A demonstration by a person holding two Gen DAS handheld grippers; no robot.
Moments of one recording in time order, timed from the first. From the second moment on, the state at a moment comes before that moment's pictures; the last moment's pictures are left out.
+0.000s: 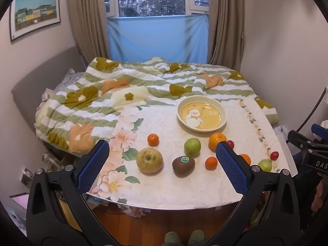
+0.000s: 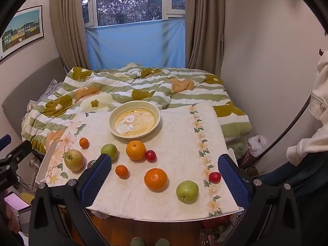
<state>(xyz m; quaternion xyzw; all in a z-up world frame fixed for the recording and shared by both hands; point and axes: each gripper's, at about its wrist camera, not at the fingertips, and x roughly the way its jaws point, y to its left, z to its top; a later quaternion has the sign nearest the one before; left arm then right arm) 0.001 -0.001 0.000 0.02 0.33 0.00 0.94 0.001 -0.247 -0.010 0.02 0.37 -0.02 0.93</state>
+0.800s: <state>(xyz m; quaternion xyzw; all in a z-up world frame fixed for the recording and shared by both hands) 0.001 0.002 0.006 0.02 0.32 0.00 0.95 0.000 -0.243 -0.005 0.02 0.36 -0.02 0.93</state>
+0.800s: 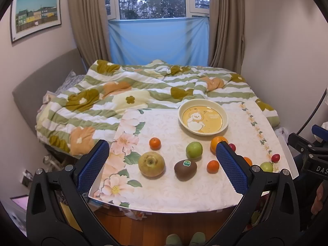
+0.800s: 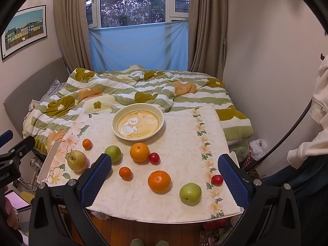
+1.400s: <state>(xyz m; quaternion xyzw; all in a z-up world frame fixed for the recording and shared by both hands) 0.005 0.000 0.005 0.02 0.32 0.00 0.95 0.001 -0.243 -0.004 0.02 0.36 -0.02 0.93</state>
